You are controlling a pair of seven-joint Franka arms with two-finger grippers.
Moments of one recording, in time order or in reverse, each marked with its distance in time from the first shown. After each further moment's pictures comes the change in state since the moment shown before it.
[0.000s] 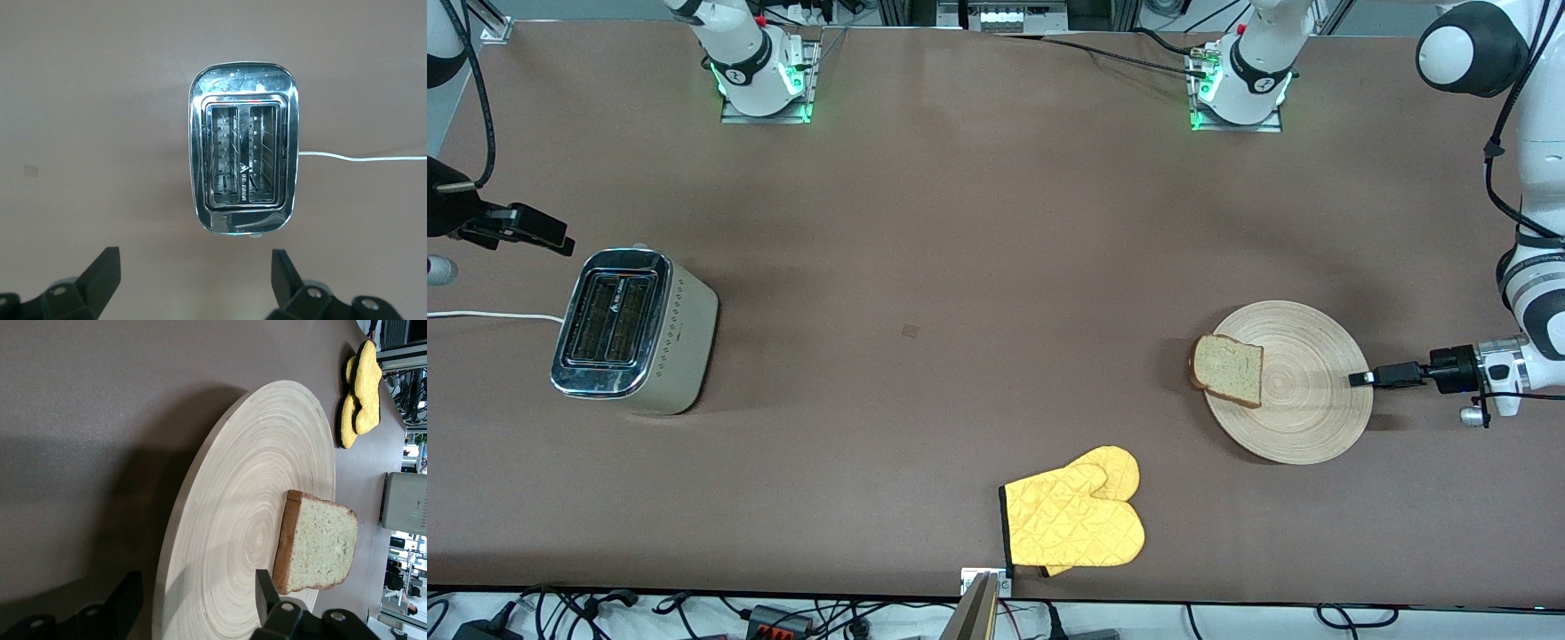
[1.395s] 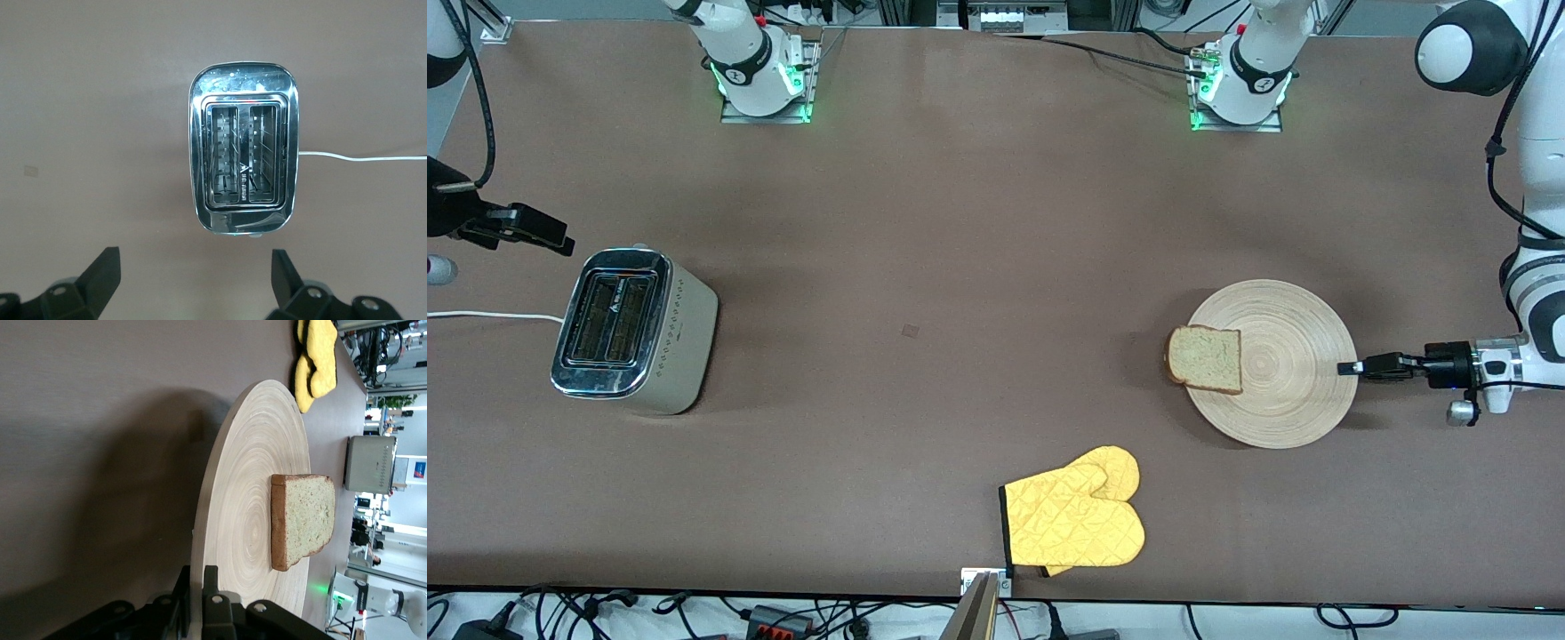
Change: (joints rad) left arm -0.019 -0.005 -0.013 0.021 -0.008 -0.156 0.037; right arm 0.000 0.000 0.000 0.000 0.000 0.000 0.000
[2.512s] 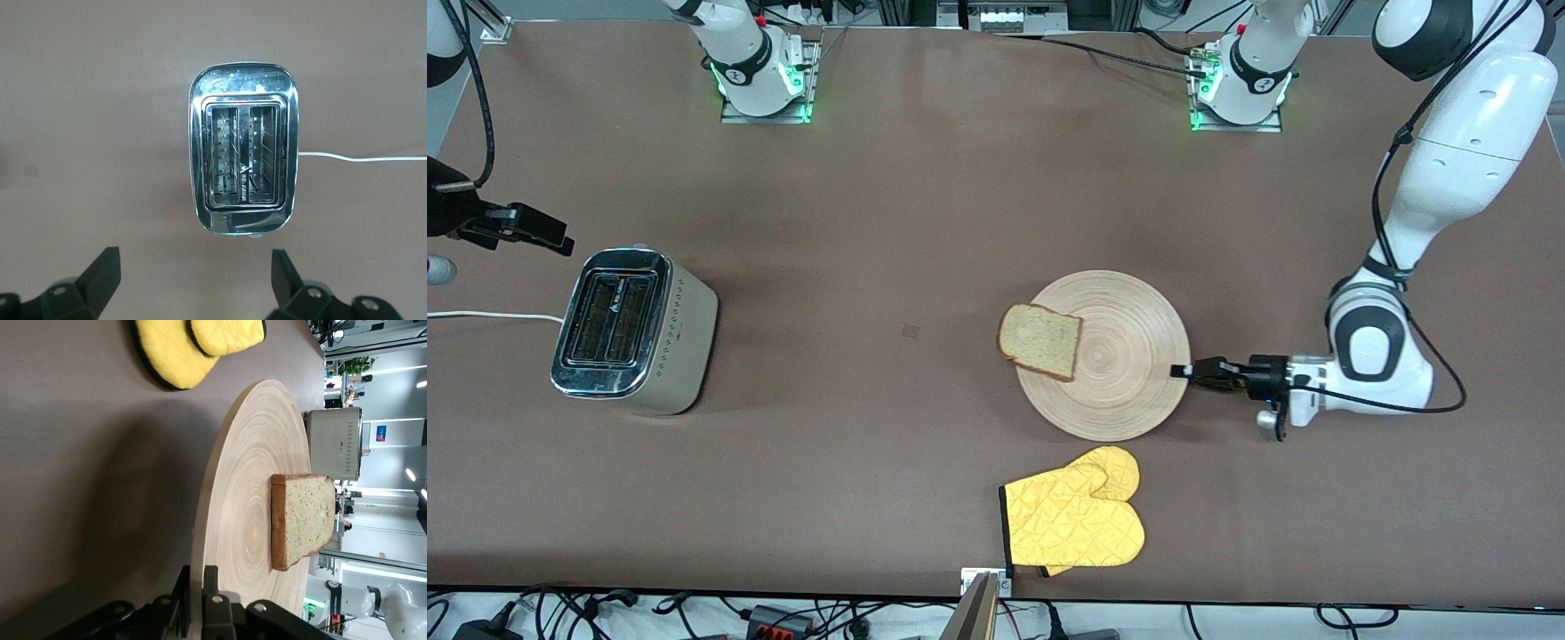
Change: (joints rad) left arm -0.132 -0.034 -0.404 -0.267 -0.062 0.423 -0.062; right arm 0.000 0.000 0.000 0.002 0.000 0.000 0.000
